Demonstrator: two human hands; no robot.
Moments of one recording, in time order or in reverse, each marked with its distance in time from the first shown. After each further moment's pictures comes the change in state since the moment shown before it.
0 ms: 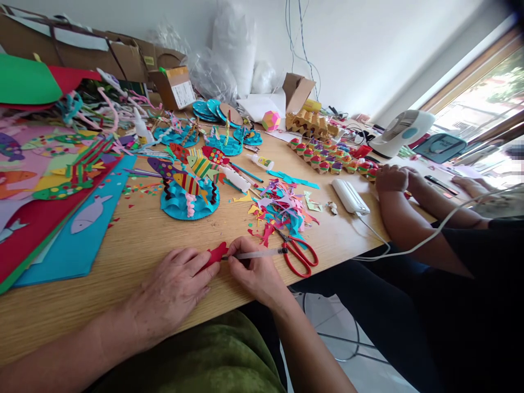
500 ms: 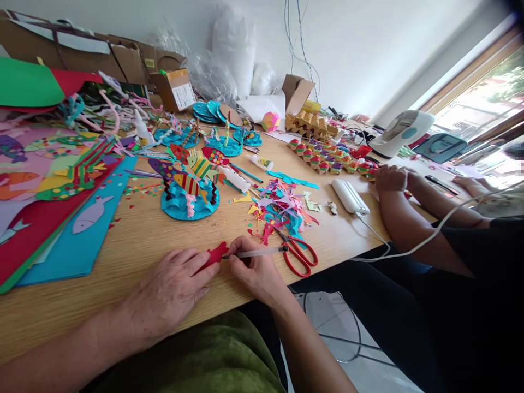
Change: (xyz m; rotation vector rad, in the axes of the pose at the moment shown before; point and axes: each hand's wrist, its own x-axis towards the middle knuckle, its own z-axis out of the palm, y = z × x) left_hand -0.001 -0.001 0.000 -0.003 0.008 0.012; right_hand 0.001 -0.001 0.000 -0.010 0.031 0.009
